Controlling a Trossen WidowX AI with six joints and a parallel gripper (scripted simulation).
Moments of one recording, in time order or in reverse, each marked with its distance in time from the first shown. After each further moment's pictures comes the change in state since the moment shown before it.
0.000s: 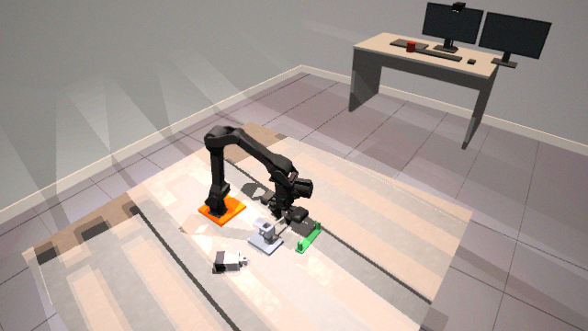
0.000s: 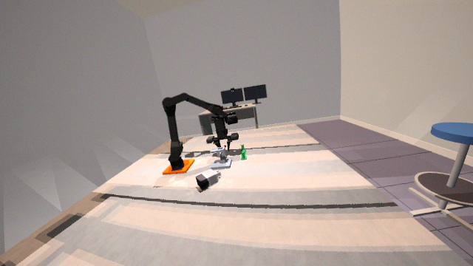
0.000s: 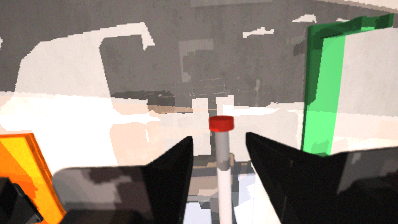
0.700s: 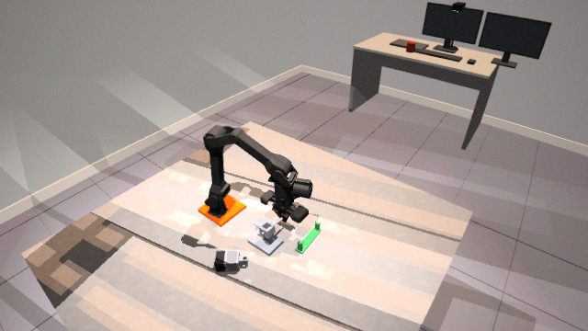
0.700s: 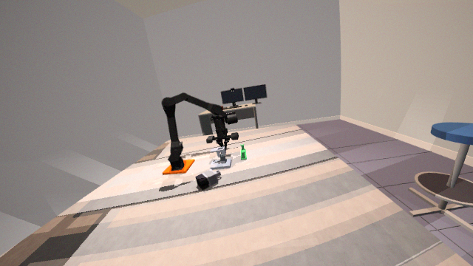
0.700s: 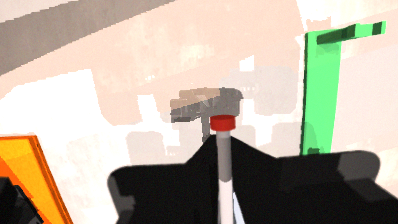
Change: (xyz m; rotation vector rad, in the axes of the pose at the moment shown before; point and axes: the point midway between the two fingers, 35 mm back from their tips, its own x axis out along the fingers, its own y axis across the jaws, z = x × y) arm -0.002 0.000 0.002 -0.003 -0.031 0.002
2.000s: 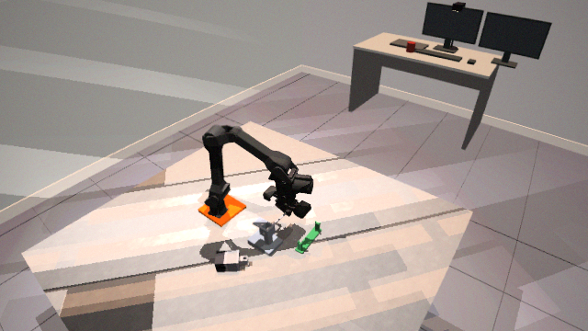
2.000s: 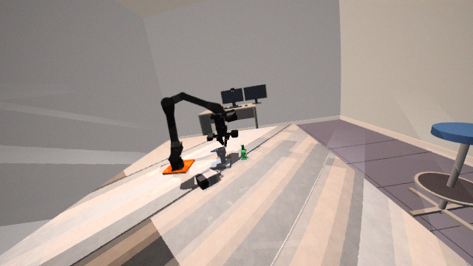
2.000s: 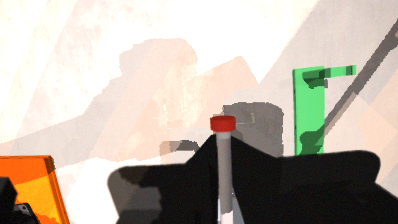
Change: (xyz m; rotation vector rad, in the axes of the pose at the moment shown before) arm -0.011 0.000 0.022 -0.004 -0.112 -0.004
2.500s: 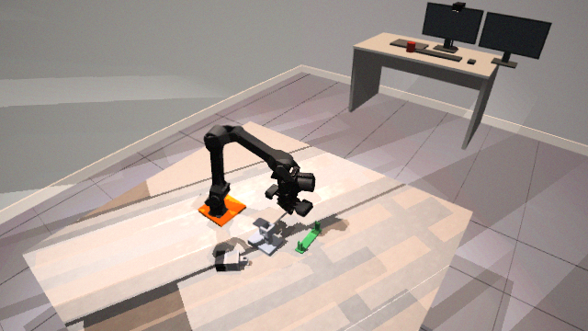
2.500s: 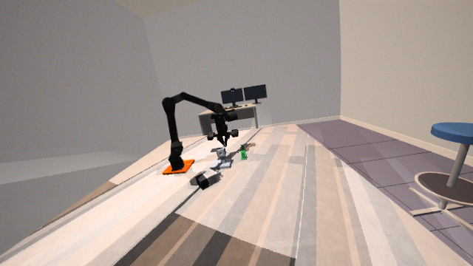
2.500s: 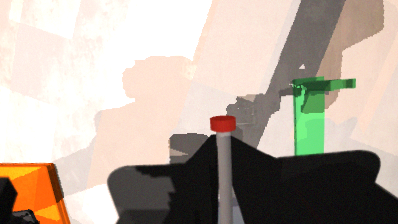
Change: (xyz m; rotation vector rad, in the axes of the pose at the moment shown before) arm 0.002 0.000 0.011 0.001 -0.002 0.004
